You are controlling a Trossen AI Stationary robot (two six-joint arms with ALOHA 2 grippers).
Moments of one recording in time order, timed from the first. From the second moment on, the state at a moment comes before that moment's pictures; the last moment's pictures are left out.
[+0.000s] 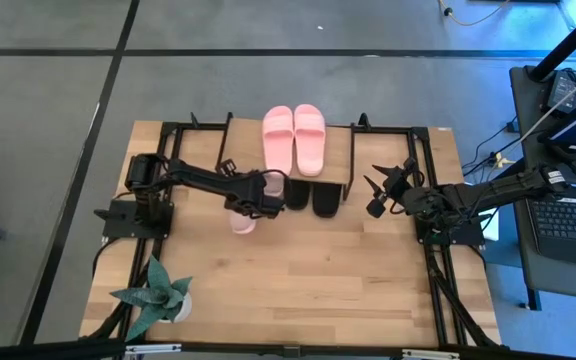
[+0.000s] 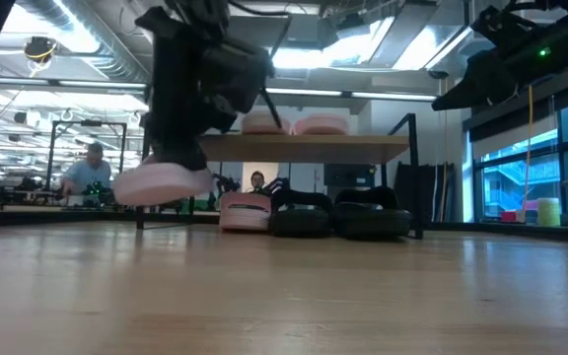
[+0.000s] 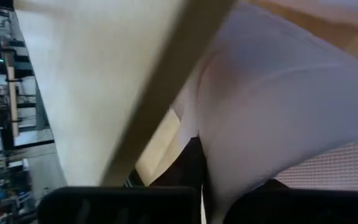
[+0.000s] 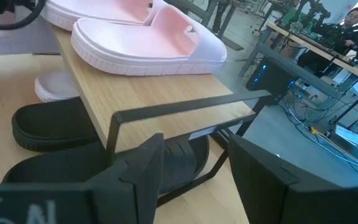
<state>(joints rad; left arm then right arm) 0.02 1.87 1.27 -1.31 -0.75 -0.72 0.19 0.68 0.39 -0.16 0.94 0.05</state>
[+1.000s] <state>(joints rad) 0.01 1.87 1.22 -1.29 -0.71 -0.75 0.19 0.68 0.39 -0.16 0.94 0.05</state>
